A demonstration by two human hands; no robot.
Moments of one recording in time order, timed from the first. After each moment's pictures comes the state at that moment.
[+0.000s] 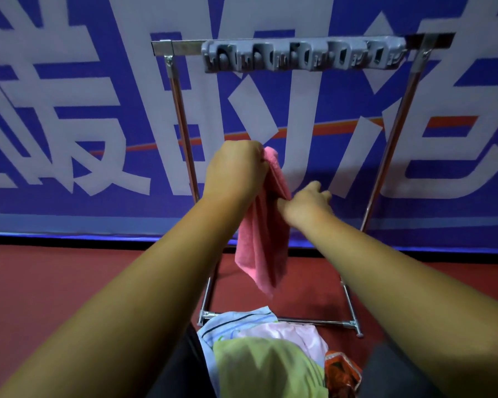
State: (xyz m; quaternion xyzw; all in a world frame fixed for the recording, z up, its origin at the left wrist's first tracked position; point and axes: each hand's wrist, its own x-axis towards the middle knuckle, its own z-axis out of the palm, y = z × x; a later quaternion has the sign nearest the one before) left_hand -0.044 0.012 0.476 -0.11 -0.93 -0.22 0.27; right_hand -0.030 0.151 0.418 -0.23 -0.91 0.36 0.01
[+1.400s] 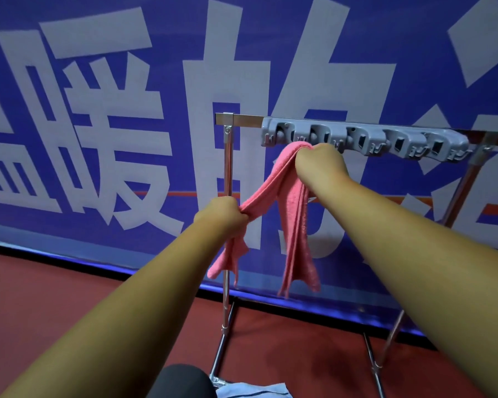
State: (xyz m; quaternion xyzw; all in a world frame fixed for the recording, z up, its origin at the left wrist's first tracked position) left_hand -0.134 -0.104 0.510 0.05 -0.97 -0.24 0.03; right_hand -0.127 0.082 0.602 -0.06 -0.86 0.47 0.18
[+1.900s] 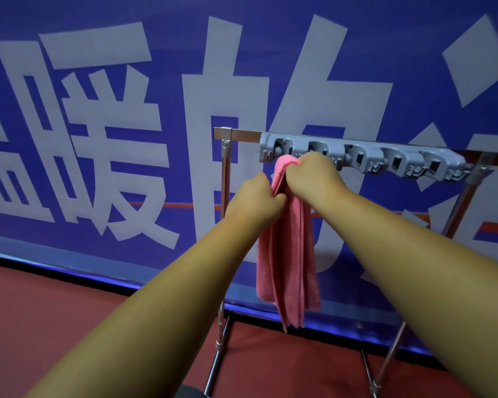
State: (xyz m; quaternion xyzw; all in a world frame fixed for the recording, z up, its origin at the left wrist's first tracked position) left_hand -0.150 -0.043 0.556 -0.05 -0.92 -0.34 0.18; right_hand -0.140 0.079 0.617 0.01 -0.92 0.35 0.18
